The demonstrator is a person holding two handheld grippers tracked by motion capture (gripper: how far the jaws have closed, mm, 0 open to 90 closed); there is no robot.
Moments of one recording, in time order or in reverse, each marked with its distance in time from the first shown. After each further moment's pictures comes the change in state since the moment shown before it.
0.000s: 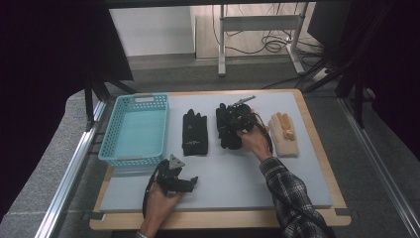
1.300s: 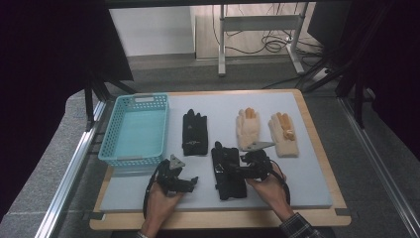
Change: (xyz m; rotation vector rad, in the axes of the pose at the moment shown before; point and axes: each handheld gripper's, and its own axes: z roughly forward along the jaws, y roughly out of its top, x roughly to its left) left arm -0.001 0.000 0.000 0.002 0.004 0.001; right arm 0.069 -0.115 -0.084 -0.061 0.083 0.010
